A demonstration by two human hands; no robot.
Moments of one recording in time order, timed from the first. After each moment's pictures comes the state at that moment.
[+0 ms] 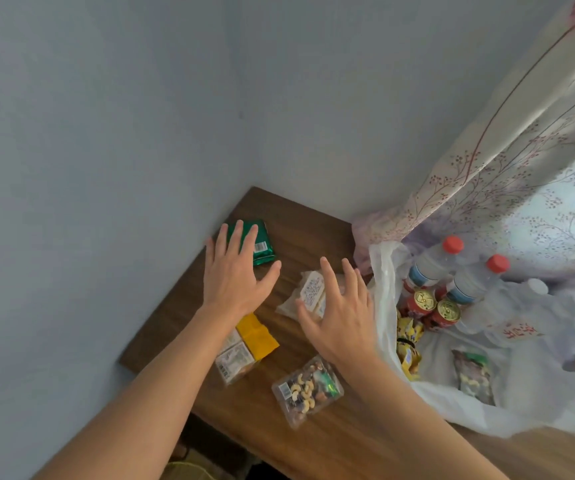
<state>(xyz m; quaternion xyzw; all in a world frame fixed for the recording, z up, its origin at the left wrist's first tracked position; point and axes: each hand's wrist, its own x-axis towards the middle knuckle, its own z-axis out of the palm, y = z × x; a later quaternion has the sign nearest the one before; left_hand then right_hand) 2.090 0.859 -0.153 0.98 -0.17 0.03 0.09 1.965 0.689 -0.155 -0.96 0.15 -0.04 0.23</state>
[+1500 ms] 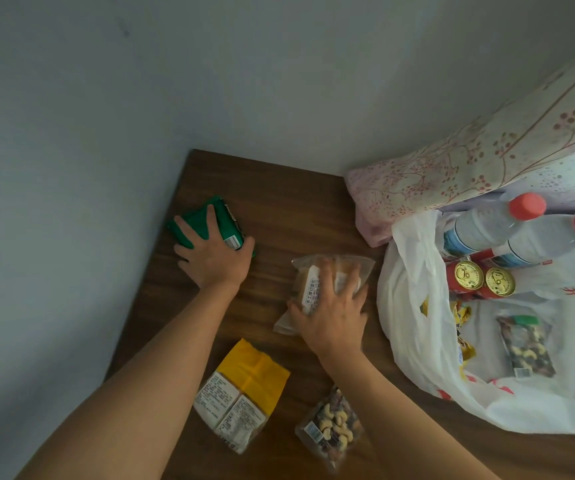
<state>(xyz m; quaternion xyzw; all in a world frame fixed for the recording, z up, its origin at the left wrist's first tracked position) 2.241 0.811 -0.334 0.99 0.01 -0.12 0.12 2.062 0.699 -0.304 -0.88 0.38 0.14 0.23</state>
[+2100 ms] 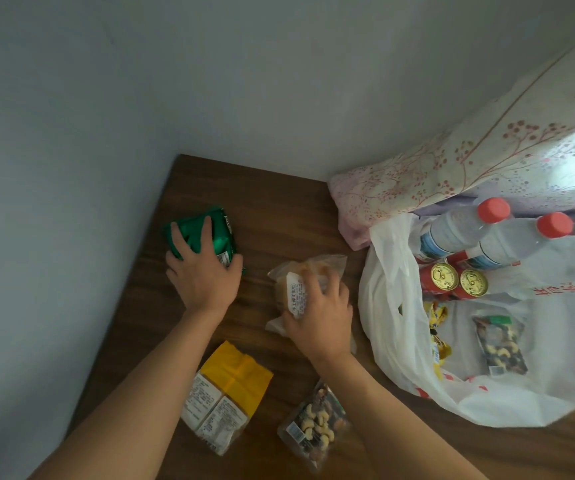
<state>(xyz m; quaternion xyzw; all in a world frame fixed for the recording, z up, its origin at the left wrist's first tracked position) 2.209 0.818 -0.310 0.99 -0.07 -0.06 0.13 2.054 0.689 -0.288 -0.91 0.33 0.08 0.25</state>
